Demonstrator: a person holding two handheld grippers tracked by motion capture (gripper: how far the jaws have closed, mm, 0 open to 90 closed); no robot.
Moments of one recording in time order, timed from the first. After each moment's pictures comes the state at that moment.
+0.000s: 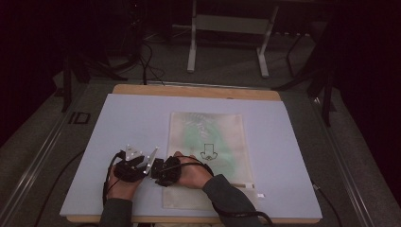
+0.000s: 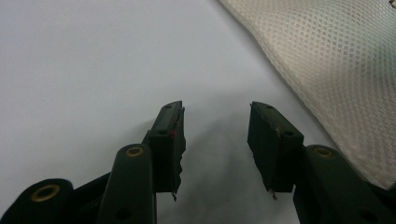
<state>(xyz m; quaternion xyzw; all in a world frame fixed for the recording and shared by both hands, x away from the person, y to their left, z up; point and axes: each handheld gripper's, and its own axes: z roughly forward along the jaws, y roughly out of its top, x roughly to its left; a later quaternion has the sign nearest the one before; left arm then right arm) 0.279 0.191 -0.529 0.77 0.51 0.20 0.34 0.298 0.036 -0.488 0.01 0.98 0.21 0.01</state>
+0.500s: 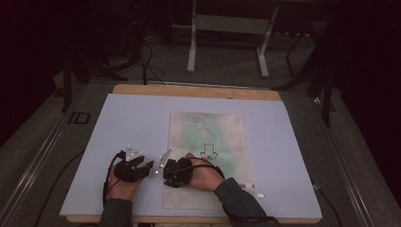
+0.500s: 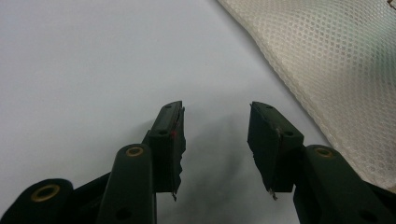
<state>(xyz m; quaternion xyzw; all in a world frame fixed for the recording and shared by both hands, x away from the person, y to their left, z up) 0.278 0.190 -0.528 0.77 0.50 0.20 0.34 0.297 0.003 -0.490 0.03 0.97 0.22 0.01</state>
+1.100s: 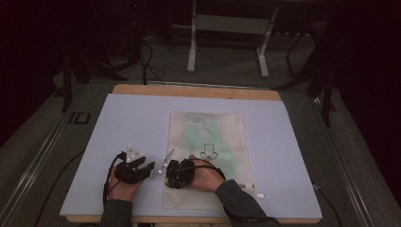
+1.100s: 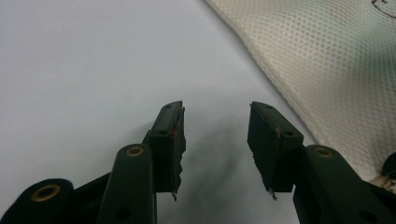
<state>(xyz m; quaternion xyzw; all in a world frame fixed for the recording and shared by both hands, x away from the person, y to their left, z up) 0.272 0.186 -0.525 0.77 0.49 0.19 0.35 0.304 -0.002 -0.508 0.05 0.97 0.22 -0.02</state>
